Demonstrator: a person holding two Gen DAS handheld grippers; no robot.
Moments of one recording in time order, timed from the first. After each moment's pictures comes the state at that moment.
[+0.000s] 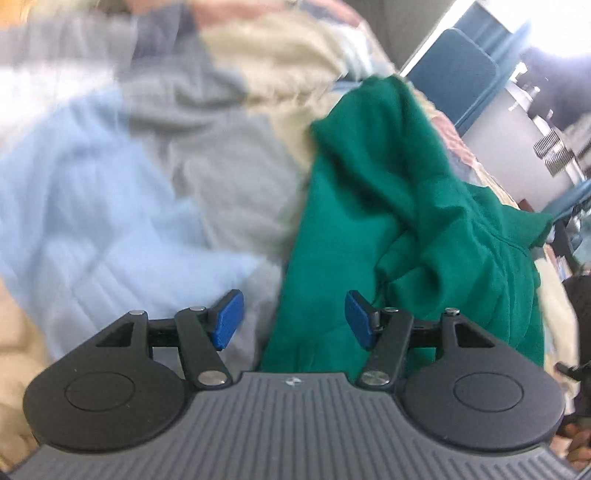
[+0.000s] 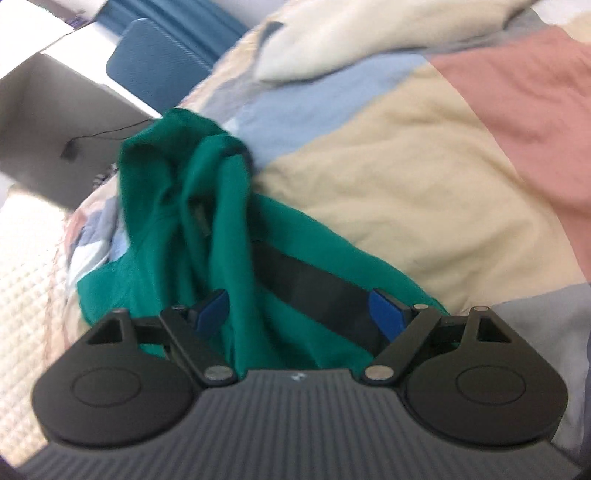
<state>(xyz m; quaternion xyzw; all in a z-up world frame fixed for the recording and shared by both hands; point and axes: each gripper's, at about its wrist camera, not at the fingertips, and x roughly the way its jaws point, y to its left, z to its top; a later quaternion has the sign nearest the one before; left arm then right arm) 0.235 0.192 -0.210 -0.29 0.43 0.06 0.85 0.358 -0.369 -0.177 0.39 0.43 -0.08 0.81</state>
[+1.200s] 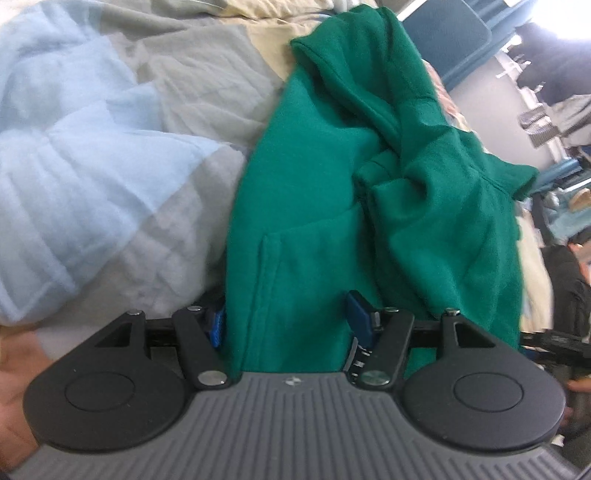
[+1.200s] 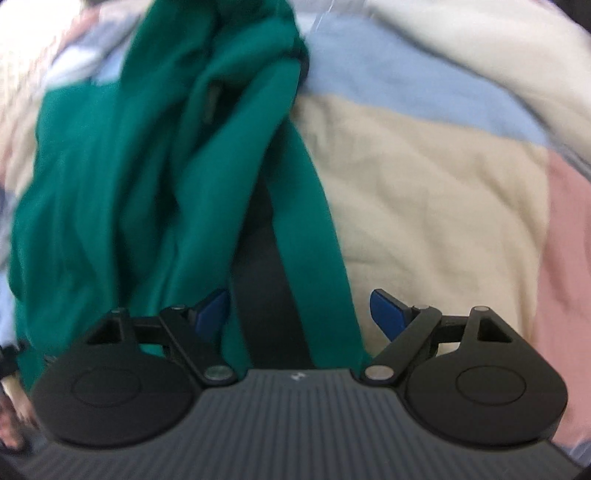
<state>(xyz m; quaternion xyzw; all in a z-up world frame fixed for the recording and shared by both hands) 0.218 0.165 -0.239 -0.32 0.49 -0.02 0.81 0.430 -0.338 -0.191 0.06 0.60 0.09 0.80</state>
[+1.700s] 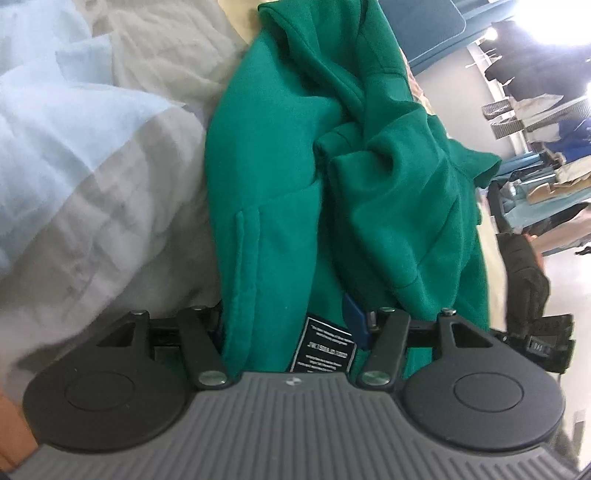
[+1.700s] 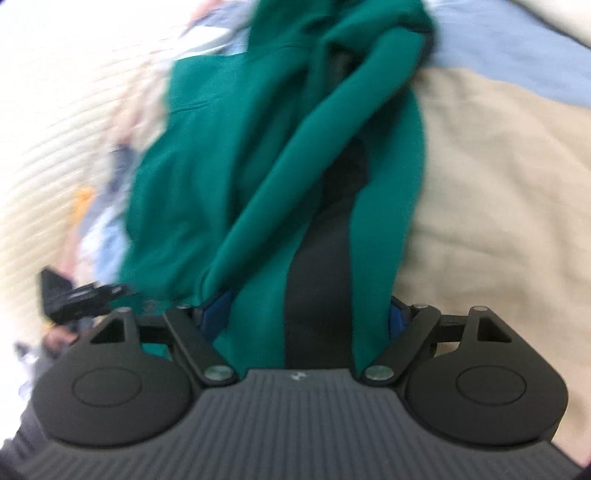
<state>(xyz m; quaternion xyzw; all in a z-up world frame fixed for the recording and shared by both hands) 0.222 0.161 -0.248 -0.38 0.49 -0.09 0.78 0.415 -0.352 -0.198 0.19 0.56 0.32 0.74</state>
